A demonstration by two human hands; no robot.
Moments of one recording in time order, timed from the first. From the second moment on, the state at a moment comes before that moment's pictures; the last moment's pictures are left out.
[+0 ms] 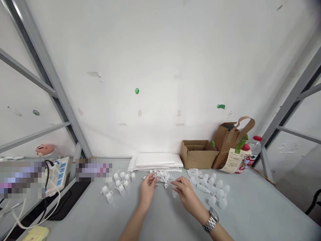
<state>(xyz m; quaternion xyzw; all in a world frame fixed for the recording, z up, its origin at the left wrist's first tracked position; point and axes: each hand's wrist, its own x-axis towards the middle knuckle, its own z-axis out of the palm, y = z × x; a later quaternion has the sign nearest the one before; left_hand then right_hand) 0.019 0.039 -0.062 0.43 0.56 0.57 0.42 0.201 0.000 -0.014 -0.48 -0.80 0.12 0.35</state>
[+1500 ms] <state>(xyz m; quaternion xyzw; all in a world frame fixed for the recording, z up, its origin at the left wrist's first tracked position) 0.034 0.007 -0.026 0.31 0.37 0.66 0.58 0.153 -0.001 -0.049 -0.52 -0.61 0.28 0.52</state>
